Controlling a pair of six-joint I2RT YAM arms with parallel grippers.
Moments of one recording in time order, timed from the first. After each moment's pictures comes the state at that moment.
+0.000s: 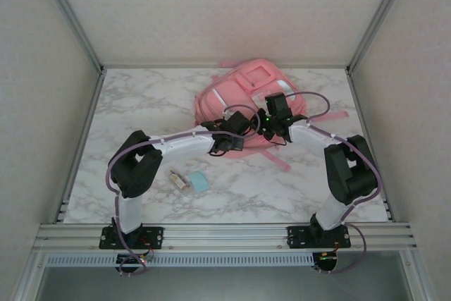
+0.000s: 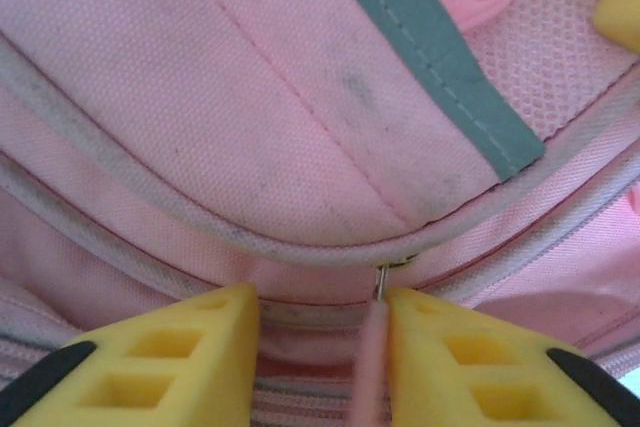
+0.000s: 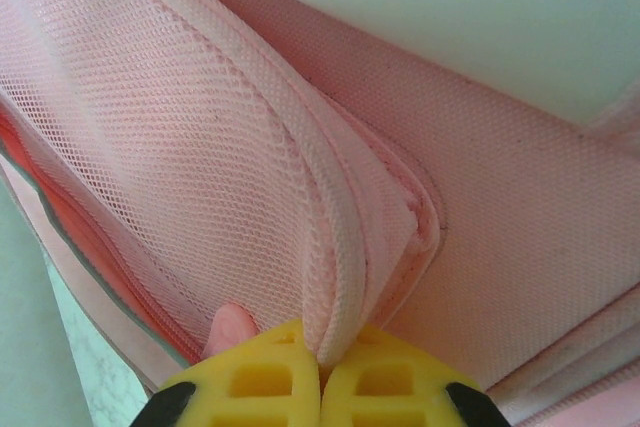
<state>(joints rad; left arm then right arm) -0.90 1.93 1.37 -0.50 -0.30 -0.66 0.44 1.69 1.04 -0.18 -0.26 1.03</state>
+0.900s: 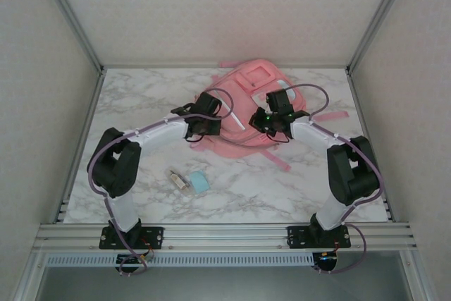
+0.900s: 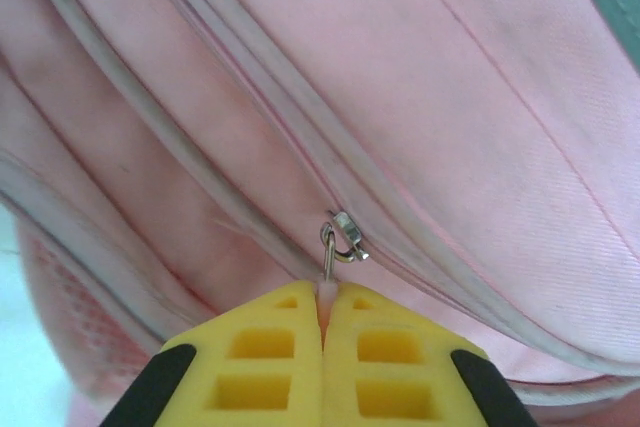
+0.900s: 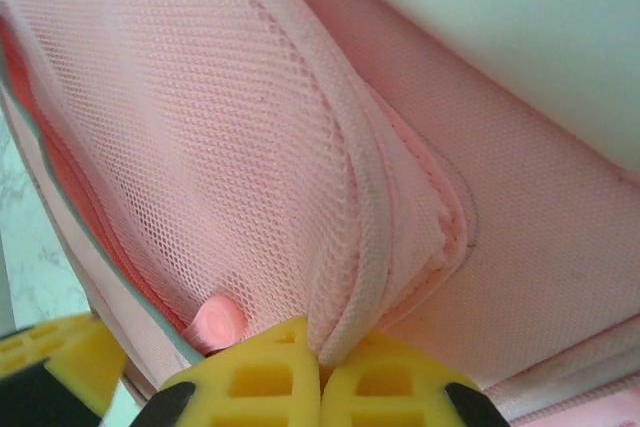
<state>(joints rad) -0.64 1.82 1.29 -0.46 -0.10 -0.46 0.42 1.67 1.09 -0.28 -0.27 0.79</state>
